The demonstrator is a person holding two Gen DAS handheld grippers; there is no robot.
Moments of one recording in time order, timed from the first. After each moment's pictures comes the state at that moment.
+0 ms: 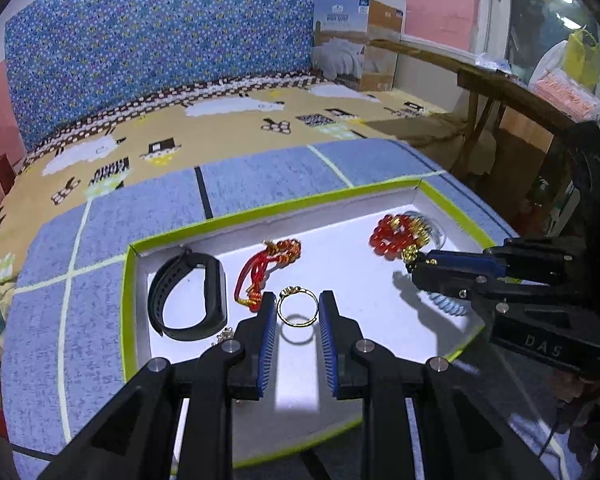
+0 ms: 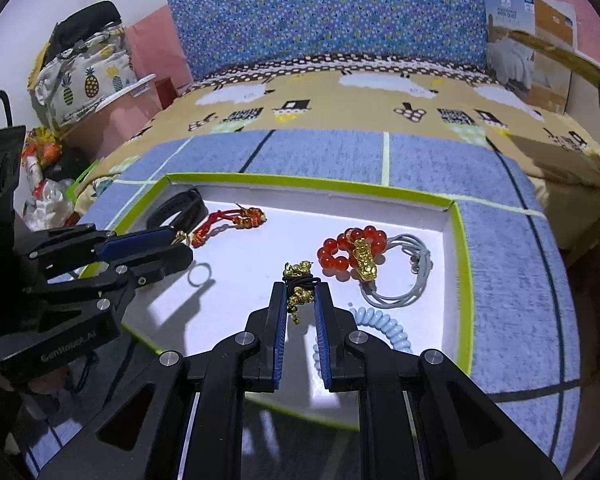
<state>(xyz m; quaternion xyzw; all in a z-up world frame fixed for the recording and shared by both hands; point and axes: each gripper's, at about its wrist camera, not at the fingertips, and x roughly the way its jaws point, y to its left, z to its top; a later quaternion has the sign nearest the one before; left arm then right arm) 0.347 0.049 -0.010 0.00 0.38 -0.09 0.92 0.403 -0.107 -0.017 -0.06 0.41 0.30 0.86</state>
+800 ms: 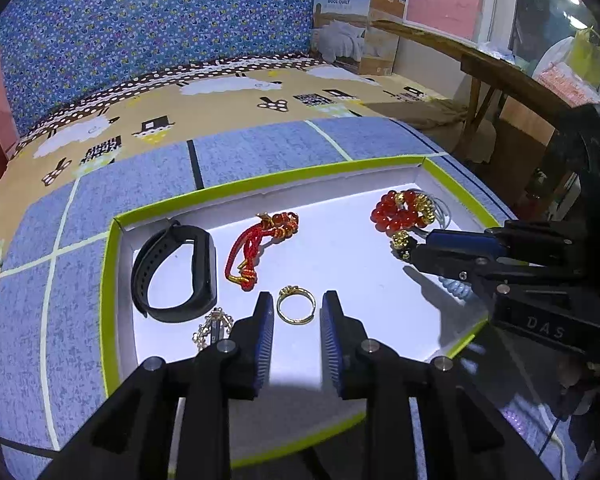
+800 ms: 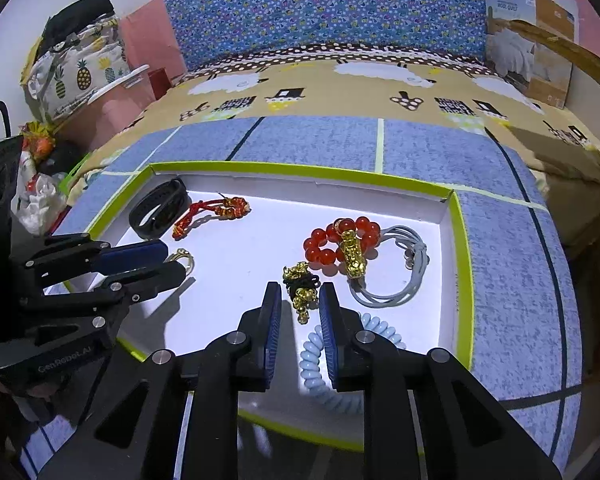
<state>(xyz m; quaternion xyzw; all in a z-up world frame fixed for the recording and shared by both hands) 0.350 0.049 -0.019 -0.01 0.41 -0.10 0.91 0.410 -0.107 -0.021 -0.07 0.42 0.29 0.86</state>
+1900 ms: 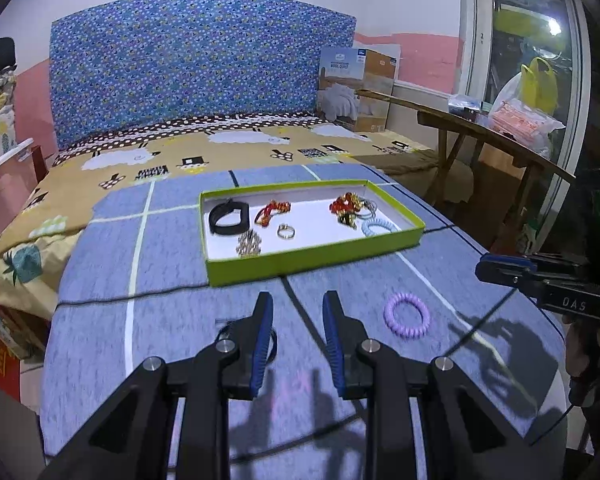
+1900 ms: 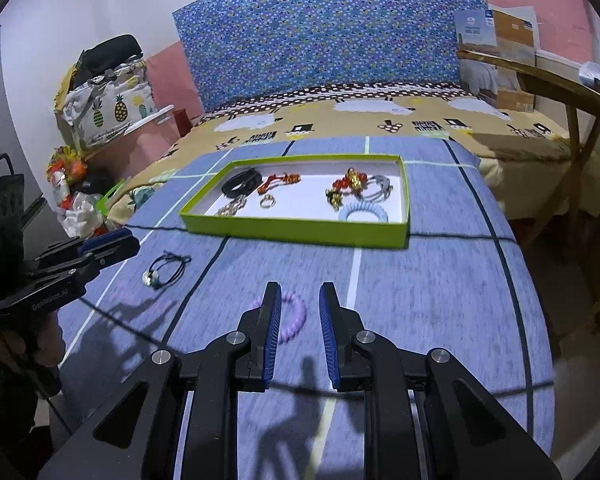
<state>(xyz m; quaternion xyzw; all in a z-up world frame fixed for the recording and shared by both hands) 0.169 0.071 0.026 -0.03 0.31 -0.08 0.95 0.243 -0.182 0.021 -0.01 0.36 0.29 0.89</state>
